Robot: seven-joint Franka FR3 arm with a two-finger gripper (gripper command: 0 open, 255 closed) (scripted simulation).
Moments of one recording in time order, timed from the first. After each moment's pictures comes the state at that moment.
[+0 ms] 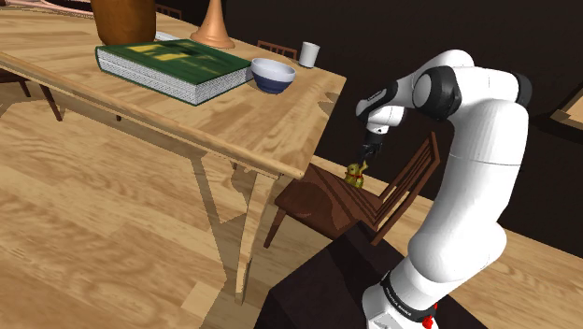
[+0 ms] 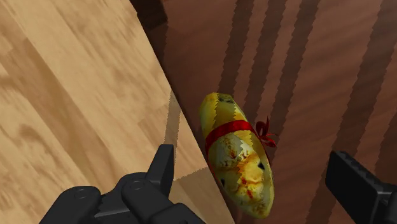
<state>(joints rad) -0.29 0.41 -0.51 -1.92 0.09 2.14 -0.74</state>
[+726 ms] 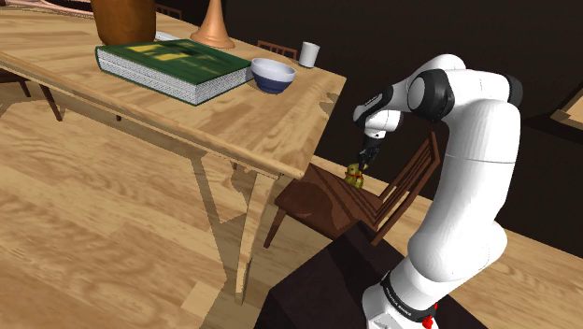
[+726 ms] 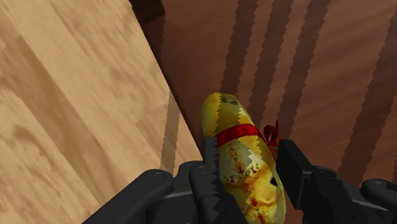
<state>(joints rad) -0.30 0.45 -0.50 -1.92 0.11 2.19 -0.75</state>
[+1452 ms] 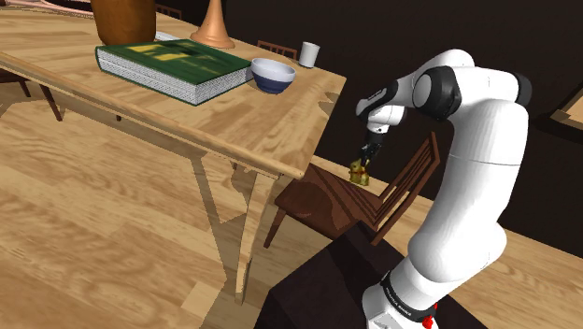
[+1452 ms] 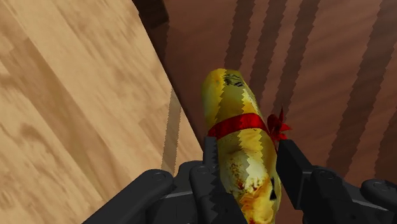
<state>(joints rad) -0.29 0.41 -0.51 -1.91 0.09 2.13 -0.74</state>
